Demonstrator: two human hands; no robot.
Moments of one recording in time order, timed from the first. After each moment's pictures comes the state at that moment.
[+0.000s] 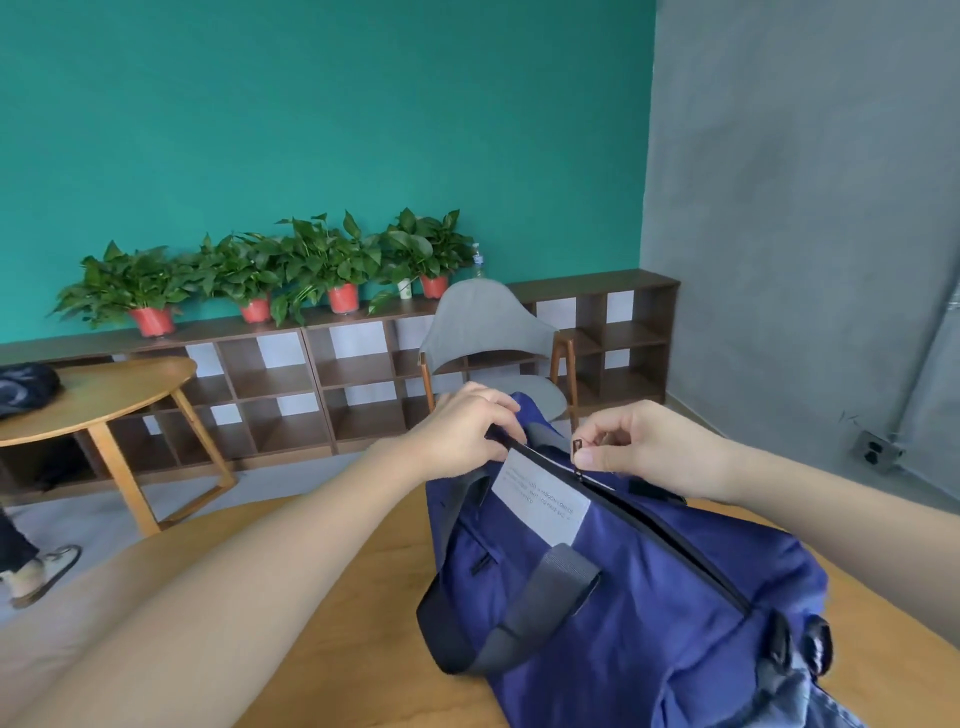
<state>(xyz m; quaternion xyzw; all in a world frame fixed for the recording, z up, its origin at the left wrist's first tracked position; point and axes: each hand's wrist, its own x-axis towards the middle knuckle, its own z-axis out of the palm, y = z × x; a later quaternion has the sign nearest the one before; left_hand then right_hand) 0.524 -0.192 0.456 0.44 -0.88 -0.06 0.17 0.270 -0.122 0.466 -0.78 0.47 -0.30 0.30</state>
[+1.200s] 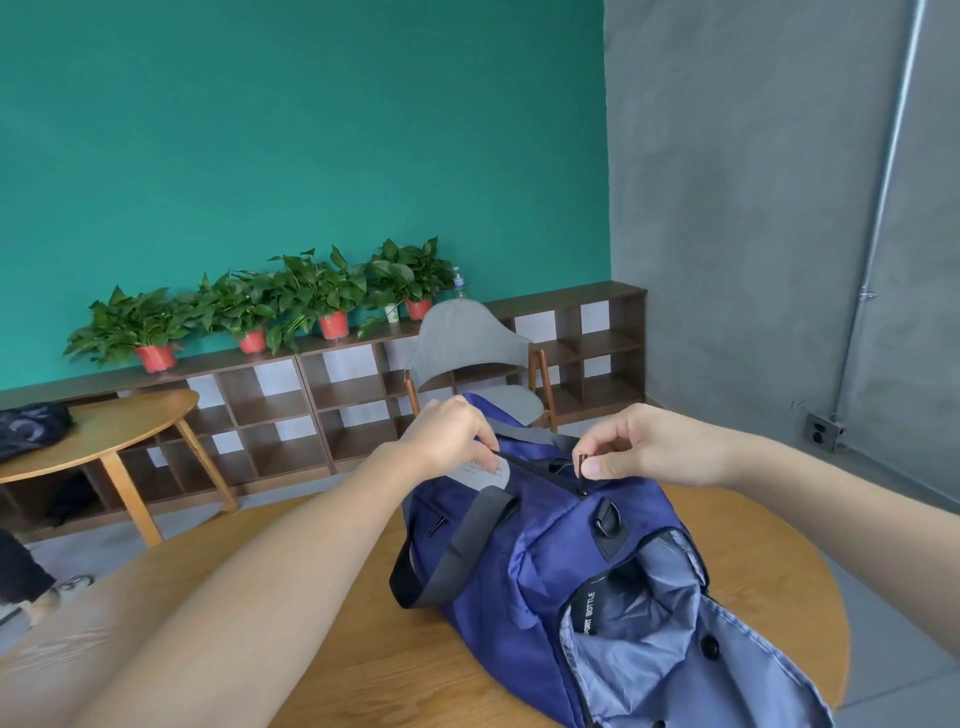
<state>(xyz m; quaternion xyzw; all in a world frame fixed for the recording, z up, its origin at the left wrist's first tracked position) 0.471 -0.121 0.470 0.49 -0.86 0.01 0.11 0.198 -0.020 0.487 -0.81 0.43 -0.23 0.33</state>
